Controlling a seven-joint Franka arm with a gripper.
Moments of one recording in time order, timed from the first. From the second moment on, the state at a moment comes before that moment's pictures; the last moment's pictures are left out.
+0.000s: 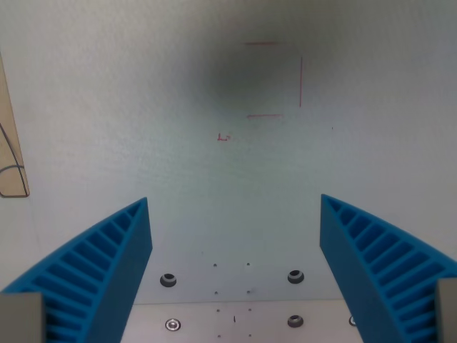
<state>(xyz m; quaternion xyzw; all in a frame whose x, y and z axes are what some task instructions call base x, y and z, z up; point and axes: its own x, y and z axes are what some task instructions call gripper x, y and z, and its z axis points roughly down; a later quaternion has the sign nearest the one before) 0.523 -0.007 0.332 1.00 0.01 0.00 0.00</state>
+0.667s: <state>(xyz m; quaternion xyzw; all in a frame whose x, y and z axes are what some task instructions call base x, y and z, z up) 0.523 -0.008 0.332 1.00 0.01 0.00 0.01</state>
